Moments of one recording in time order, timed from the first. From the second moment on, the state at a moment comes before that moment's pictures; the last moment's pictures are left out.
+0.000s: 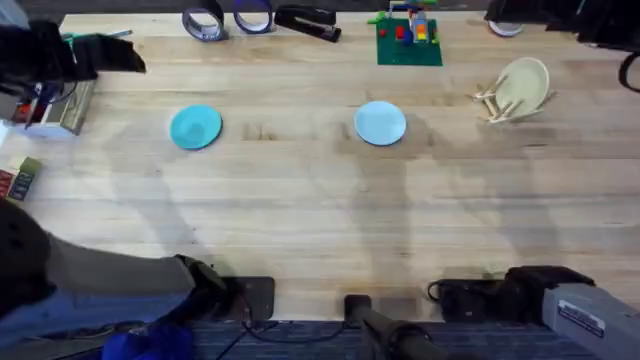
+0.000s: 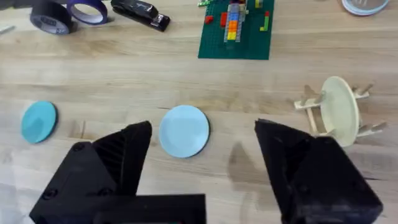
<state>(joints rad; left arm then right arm) 0.71 1.59 1.45 -1.02 0.60 0.56 0.00 1.10 1.28 -0.85 -0.24 0.13</state>
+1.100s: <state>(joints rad) 0.77 1.89 1.45 -1.01 0.79 0.66 0.00 1.10 1.28 -0.85 -0.24 0.13</state>
